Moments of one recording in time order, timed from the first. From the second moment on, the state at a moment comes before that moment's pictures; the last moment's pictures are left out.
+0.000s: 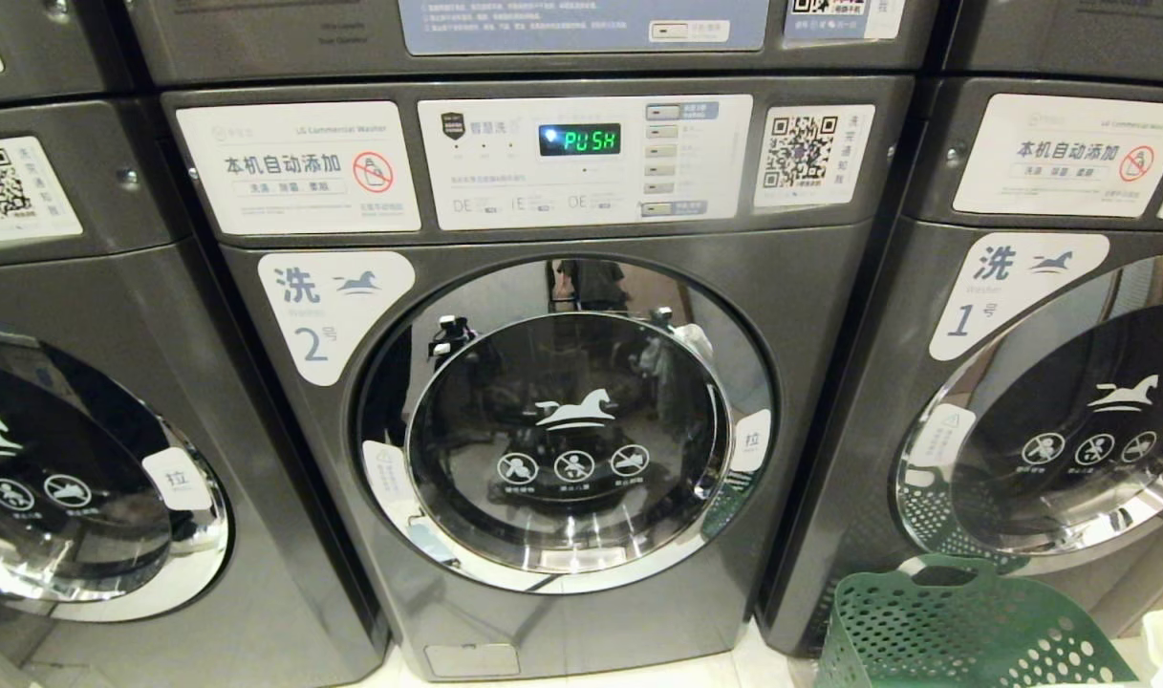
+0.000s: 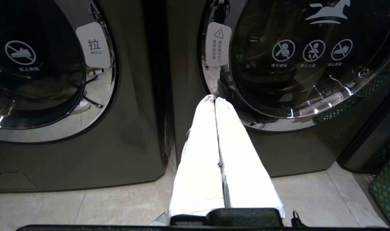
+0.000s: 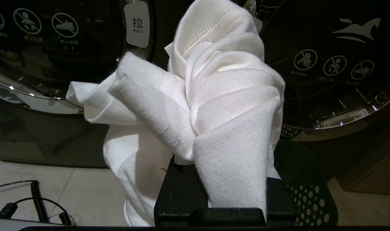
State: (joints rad) left arm 0.00 0.00 0.00 0.00 0.00 -0.01; right arm -0.01 0.00 0.00 0.00 0.04 -0.13
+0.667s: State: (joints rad) left arm 0.00 0.00 0.00 0.00 0.00 -0.01; right arm -0.01 0.00 0.00 0.00 0.04 -0.14
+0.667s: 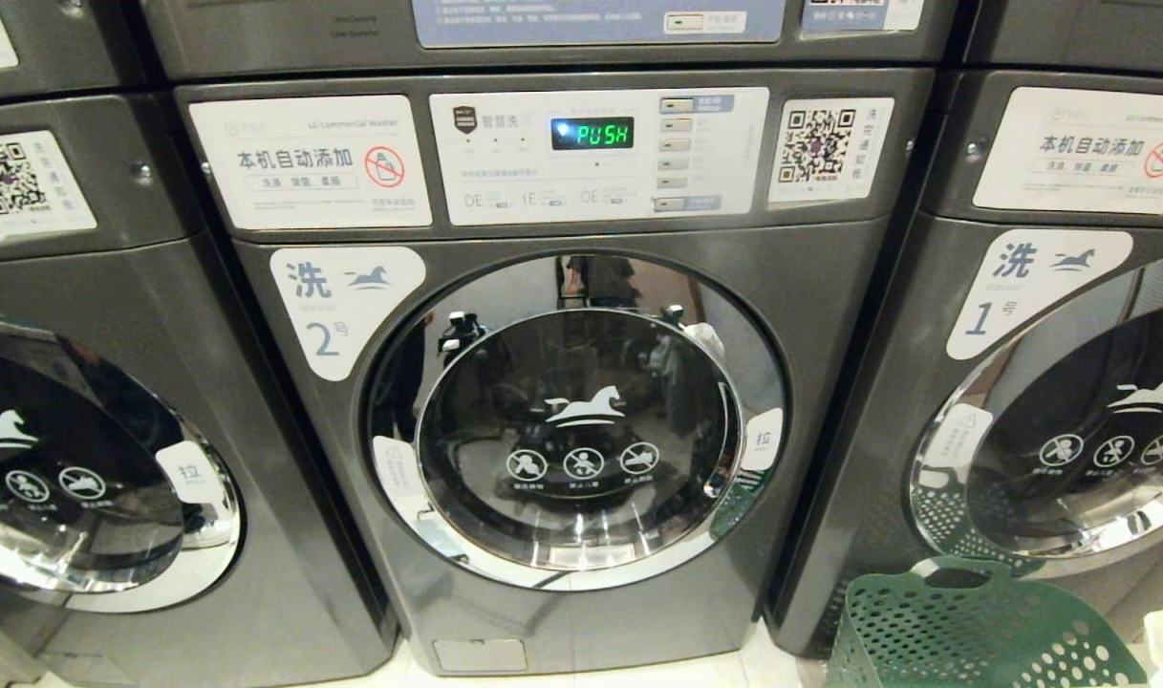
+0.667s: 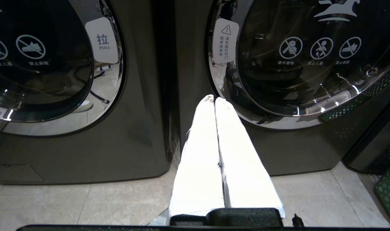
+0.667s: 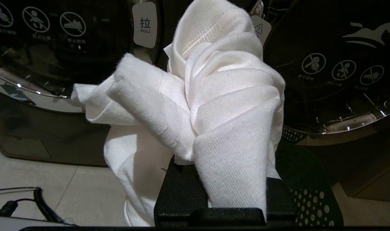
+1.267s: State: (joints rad) left arm 0.00 0.00 0.00 0.00 0.00 -0.01; right arm -0.01 0.00 0.00 0.00 0.04 -0.13
